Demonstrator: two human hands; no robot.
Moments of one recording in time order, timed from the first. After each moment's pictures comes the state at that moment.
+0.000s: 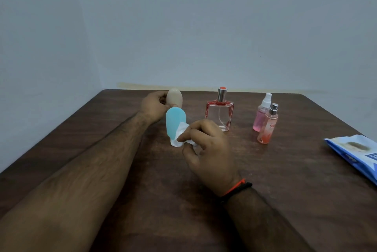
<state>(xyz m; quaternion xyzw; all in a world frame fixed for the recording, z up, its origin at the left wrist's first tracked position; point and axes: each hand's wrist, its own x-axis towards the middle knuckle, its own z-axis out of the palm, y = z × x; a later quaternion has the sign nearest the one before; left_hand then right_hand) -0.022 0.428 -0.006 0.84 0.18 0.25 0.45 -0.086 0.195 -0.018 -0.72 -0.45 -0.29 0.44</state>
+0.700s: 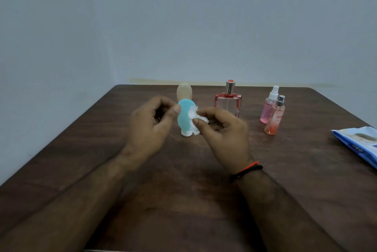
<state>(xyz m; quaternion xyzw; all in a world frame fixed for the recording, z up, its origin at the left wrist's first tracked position) -0.177 0.342 0.016 0.81 0.05 0.43 0.39 -0.088 0.188 -0.007 -0.68 -0.37 -0.18 0.61</state>
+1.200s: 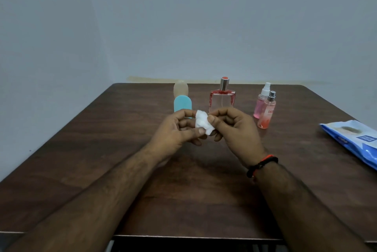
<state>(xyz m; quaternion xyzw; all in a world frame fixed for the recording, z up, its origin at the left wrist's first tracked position) -0.164 0.307 -0.002 0.70 0.02 0.15 0.69 -0.080 0.151 -0.005 -0.68 -0.31 0.03 0.67</state>
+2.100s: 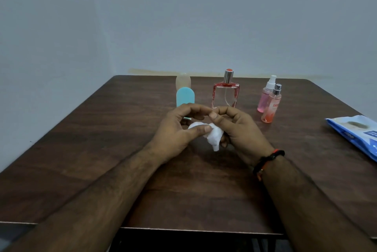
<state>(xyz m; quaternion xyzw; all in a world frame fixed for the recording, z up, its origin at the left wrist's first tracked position) -0.168 0.308 -0.011 0.80 -0.03 0.24 0.55 -0.083 0.149 -0.007 -0.64 -0.28 0.19 0.68</state>
